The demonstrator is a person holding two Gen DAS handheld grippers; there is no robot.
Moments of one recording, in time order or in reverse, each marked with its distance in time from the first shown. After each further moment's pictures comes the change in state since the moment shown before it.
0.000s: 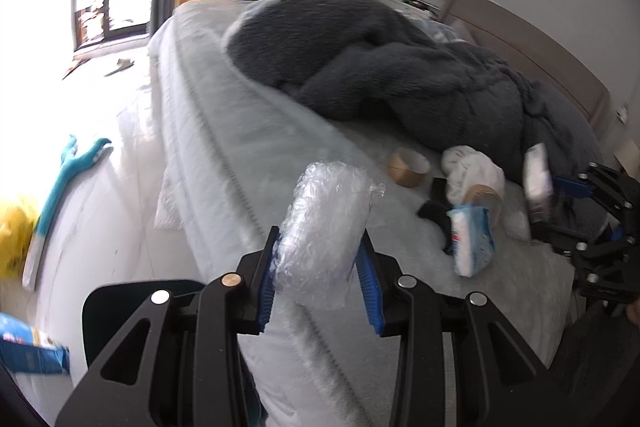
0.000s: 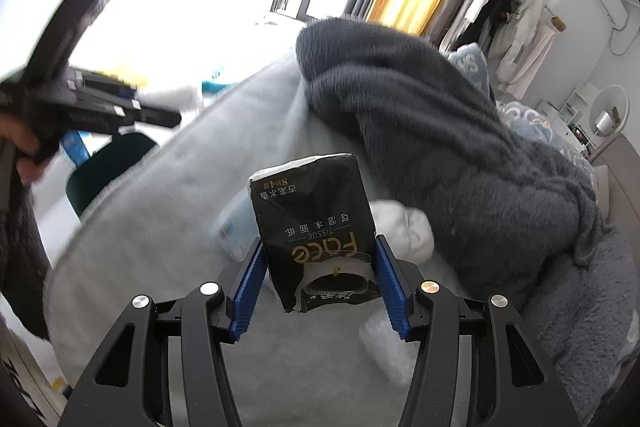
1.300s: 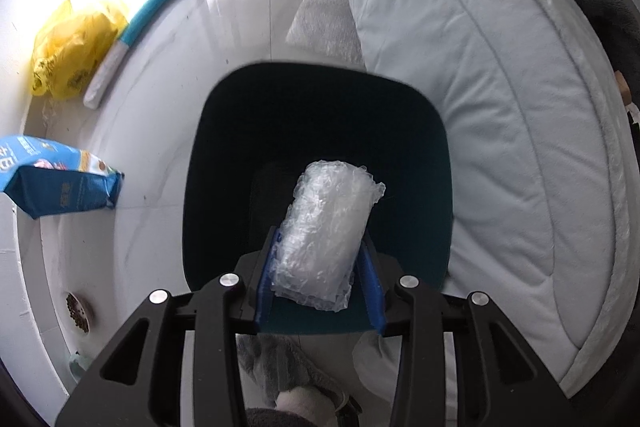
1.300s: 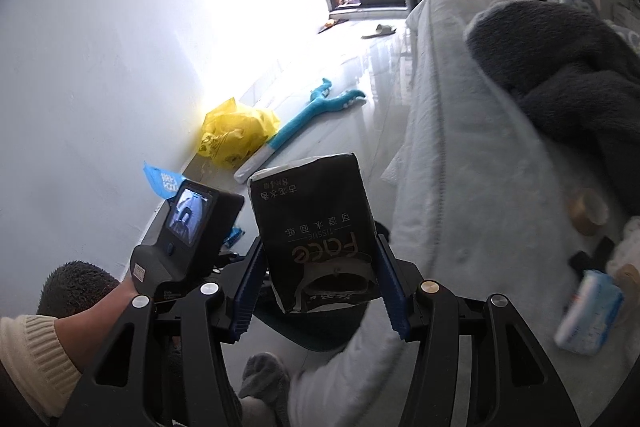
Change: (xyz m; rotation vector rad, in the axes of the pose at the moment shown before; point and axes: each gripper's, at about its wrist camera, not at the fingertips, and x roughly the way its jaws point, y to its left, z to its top) left arm 0.012 0.175 -0.123 -0.330 0.509 0.254; right arm 0.074 0.152 0.113 0.300 0.104 0.492
